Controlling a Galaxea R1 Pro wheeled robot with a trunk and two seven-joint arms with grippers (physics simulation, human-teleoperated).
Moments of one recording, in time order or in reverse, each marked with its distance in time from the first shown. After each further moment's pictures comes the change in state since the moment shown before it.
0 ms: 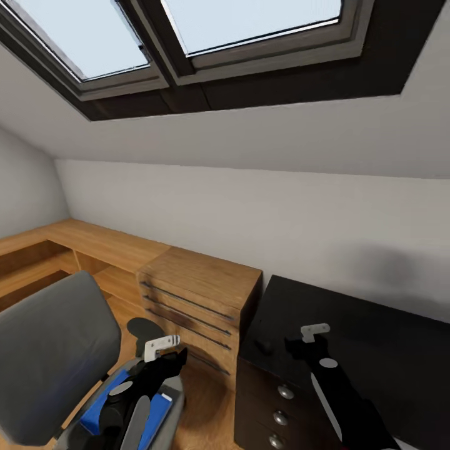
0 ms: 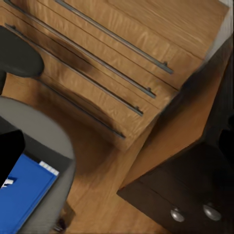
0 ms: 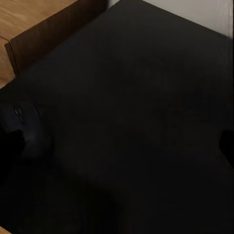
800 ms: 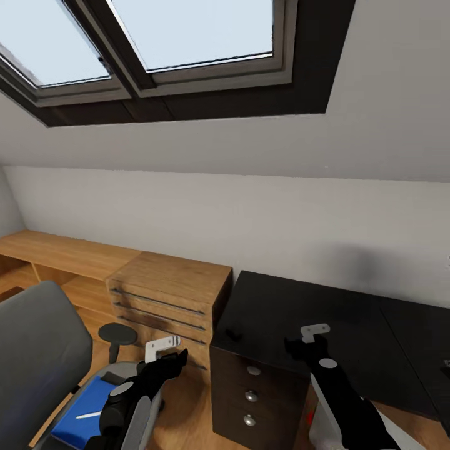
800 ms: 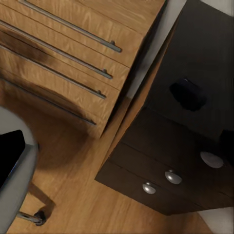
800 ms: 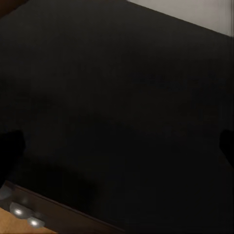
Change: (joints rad) left arm 0.000 -0.002 0.000 0.008 -0.002 0.000 0.000; right arm 0.000 0.001 0.001 0.004 0.003 0.000 -0.004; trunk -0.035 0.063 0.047
